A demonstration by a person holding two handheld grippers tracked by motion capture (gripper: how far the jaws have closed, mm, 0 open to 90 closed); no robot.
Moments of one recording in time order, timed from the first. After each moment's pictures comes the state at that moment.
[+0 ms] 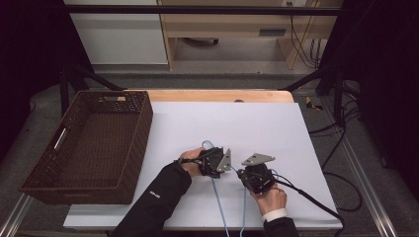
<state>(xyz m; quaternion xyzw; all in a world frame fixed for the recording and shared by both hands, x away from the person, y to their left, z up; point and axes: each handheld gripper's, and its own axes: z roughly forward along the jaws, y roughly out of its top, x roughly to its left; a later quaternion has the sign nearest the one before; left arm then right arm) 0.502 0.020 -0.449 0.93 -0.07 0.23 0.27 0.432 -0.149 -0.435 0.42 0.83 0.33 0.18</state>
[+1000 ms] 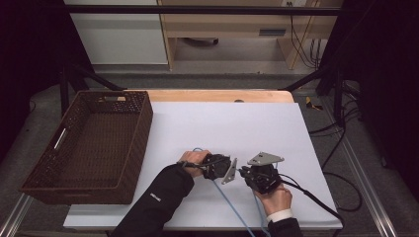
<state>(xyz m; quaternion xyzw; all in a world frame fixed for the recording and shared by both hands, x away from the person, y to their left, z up) 0.487 0.011 -0.446 0.92 -0.14 0.30 0.22 0.423 -0.160 -0.417 0.41 0.82 0.36 0.19</state>
